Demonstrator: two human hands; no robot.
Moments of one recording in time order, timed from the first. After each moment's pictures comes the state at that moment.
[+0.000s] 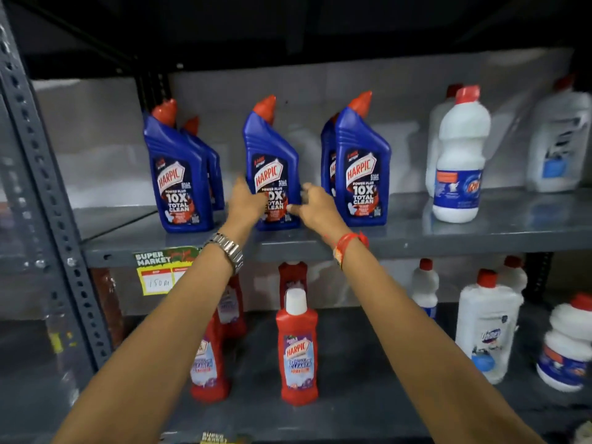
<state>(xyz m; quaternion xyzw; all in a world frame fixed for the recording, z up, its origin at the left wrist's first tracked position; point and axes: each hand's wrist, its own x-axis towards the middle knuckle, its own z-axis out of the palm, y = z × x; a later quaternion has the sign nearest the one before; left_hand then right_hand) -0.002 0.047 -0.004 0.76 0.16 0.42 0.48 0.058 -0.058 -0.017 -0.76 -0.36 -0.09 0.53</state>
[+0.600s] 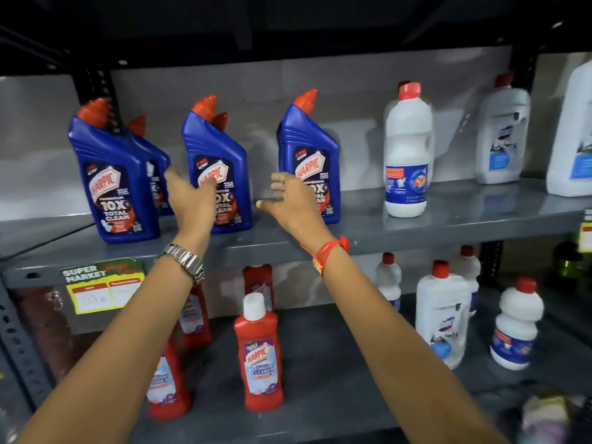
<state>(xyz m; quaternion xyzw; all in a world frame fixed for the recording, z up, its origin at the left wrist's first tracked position) 0.010 0.027 -0.003 0.64 0.18 0.55 0.50 0.052 -0.109 -0.012 -0.72 -0.35 -0.13 0.58</state>
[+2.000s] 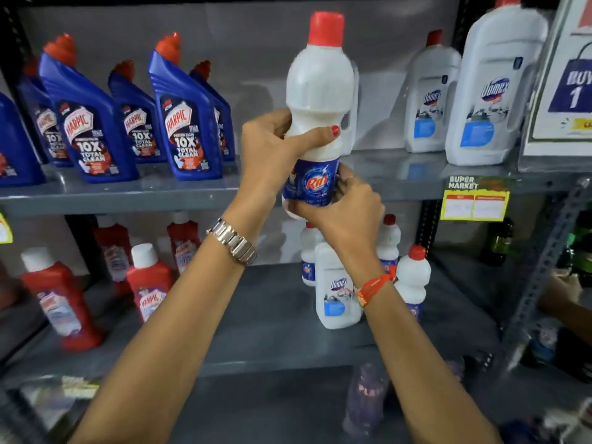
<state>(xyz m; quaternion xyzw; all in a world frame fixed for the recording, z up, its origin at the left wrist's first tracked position) 0.060 -0.293 -0.013 0.71 -0.06 0.43 0.56 0.099 -0.379 -0.081 -0.75 -0.23 -0.24 0.58</state>
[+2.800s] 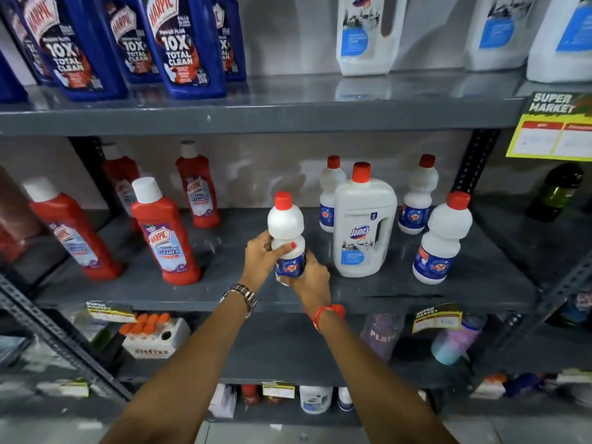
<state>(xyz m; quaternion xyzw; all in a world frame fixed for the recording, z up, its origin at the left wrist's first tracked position) 0.102 -0.201 -0.299 0.76 0.16 0.27 0.57 0.141 -0.302 -0.335 -0.82 -0.21 0.07 0.53</state>
